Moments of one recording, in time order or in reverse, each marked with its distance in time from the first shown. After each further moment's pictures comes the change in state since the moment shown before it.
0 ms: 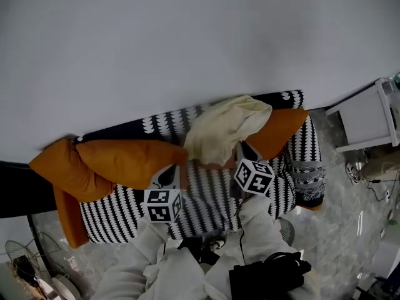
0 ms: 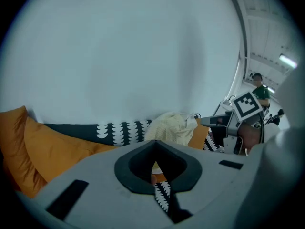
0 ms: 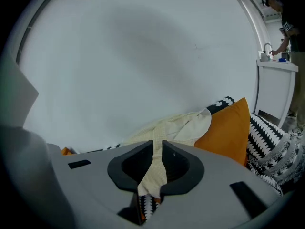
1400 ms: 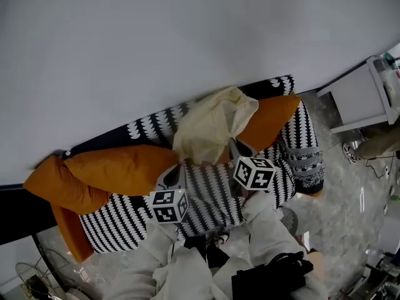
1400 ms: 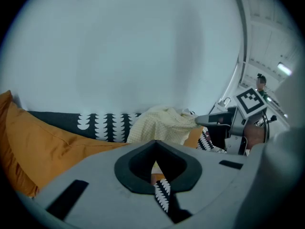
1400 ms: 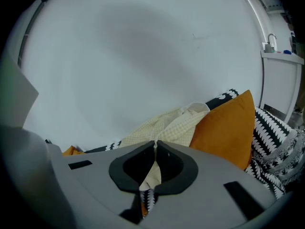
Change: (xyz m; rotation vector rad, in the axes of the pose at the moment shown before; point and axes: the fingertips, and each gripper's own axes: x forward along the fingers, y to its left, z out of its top) left arm 0.049 -0.028 -0.018 -0.044 0.036 -0.086; right arm 0.010 -0.010 -0.009 0.025 0.060 0.064
